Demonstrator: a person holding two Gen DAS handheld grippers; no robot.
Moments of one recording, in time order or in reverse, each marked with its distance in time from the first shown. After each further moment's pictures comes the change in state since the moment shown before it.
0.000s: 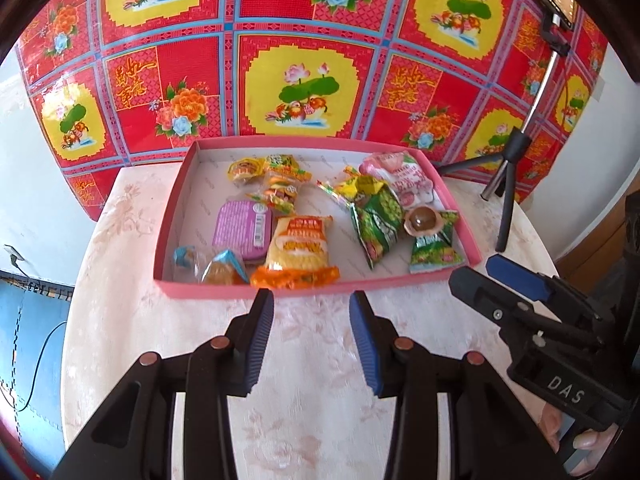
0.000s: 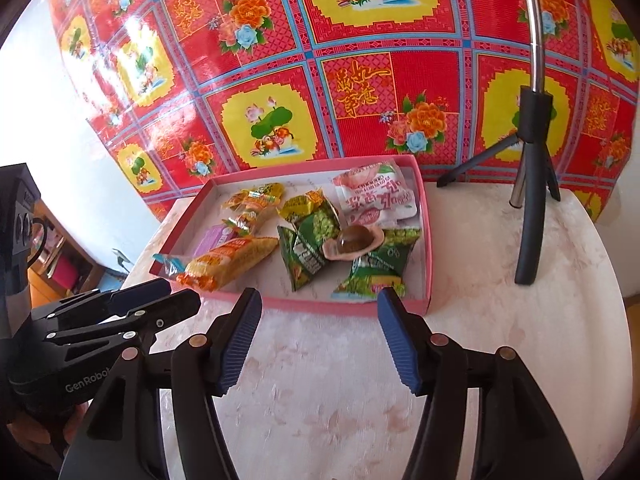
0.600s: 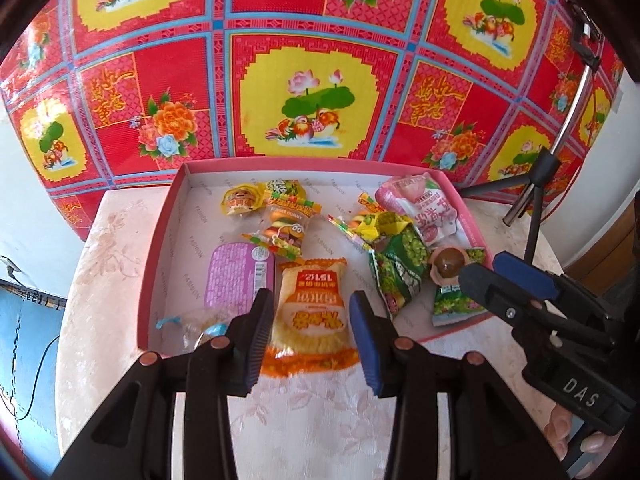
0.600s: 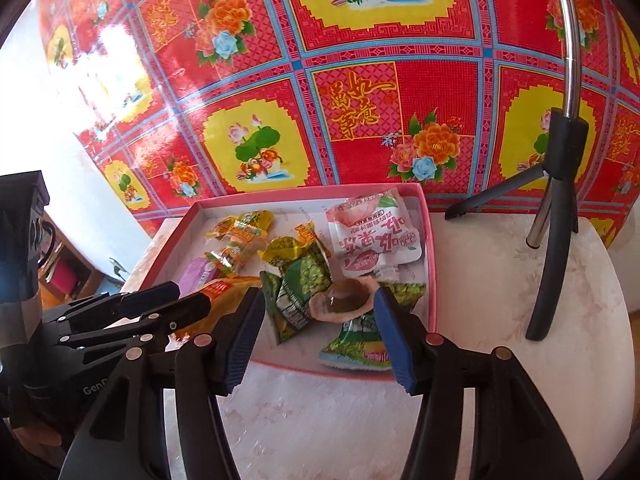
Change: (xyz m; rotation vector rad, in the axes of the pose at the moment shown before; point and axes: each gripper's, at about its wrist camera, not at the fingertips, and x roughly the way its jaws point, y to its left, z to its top) left arm 0.033 0.011 0.036 0.000 -0.012 0.013; right arm 0.030 -0.007 0.035 -0.008 -0.018 0.006
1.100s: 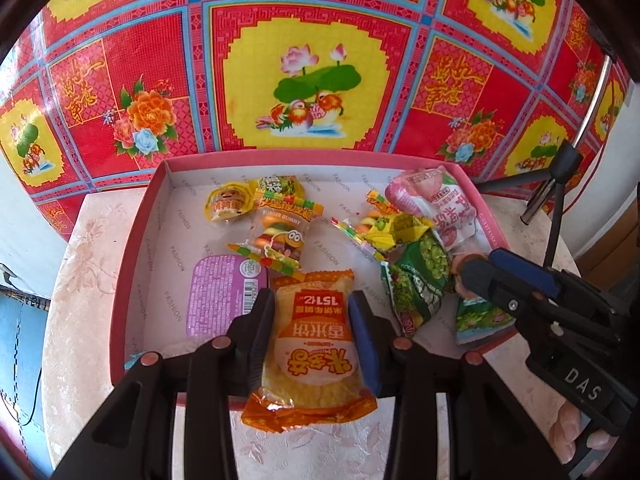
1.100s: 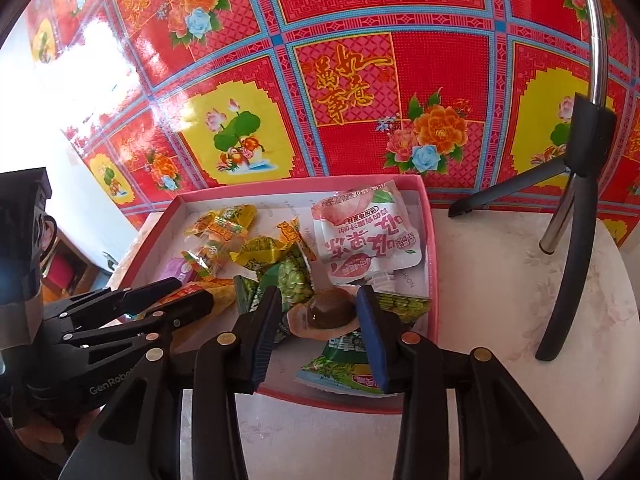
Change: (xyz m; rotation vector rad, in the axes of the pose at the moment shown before) left arm 0.040 -0.006 0.012 0.018 0.029 0.004; right arm 0.029 -0.011 0.006 0.000 0.040 -0.003
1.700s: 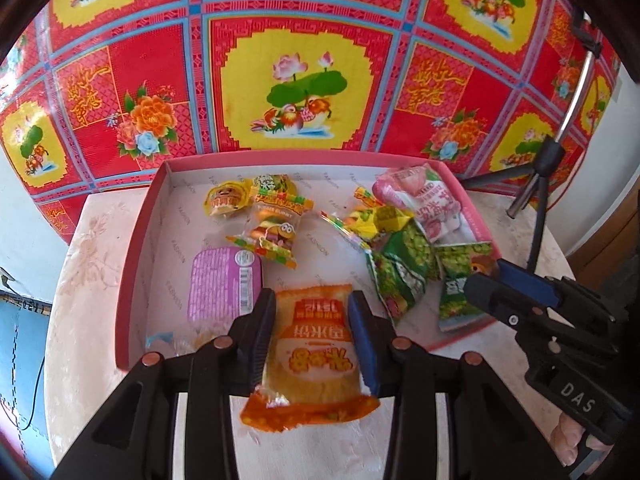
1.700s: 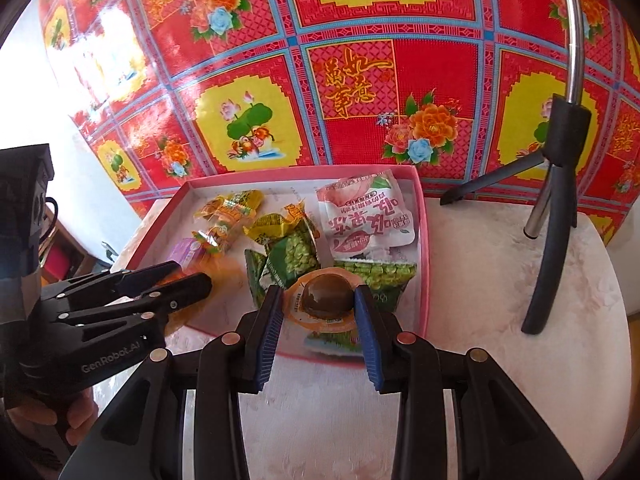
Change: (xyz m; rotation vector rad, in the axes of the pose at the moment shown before) left arm -0.011 -0.004 -0.007 0.017 -0.015 -0.016; right arm -0.018 0.006 -0.013 -0.027 0.007 -0.020
